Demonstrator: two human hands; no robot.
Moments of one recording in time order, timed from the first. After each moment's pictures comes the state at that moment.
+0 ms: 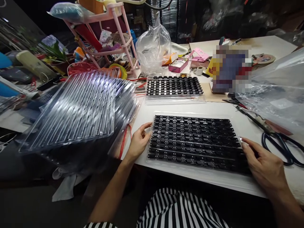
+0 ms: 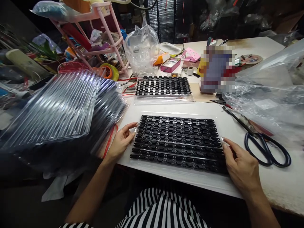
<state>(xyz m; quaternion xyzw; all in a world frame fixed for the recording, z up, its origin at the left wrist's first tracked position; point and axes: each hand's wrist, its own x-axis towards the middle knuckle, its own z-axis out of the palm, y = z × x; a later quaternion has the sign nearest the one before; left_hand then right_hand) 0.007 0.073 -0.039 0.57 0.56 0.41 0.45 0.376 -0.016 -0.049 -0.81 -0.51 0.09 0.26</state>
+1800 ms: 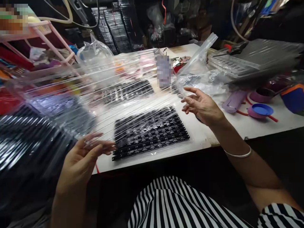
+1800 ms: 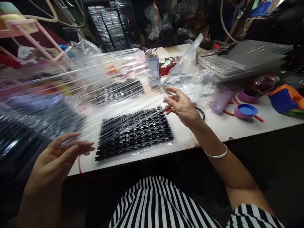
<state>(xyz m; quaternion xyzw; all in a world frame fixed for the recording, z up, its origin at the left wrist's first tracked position) 0.025 0.021 0.039 0.54 0.48 0.46 0.51 0.388 0.014 0.037 -0.50 -0.43 0.44 0.62</state>
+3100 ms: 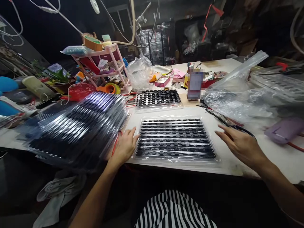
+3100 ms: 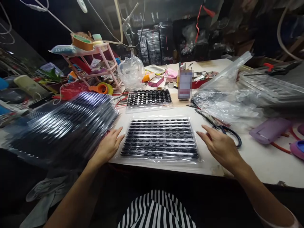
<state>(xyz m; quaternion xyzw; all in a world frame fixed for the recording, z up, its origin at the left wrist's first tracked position) 0.017 0.054 -0.002 0.77 0.63 0.08 0.08 0.407 -0.016 -0.010 -0.71 -0.66 0.04 0.24</state>
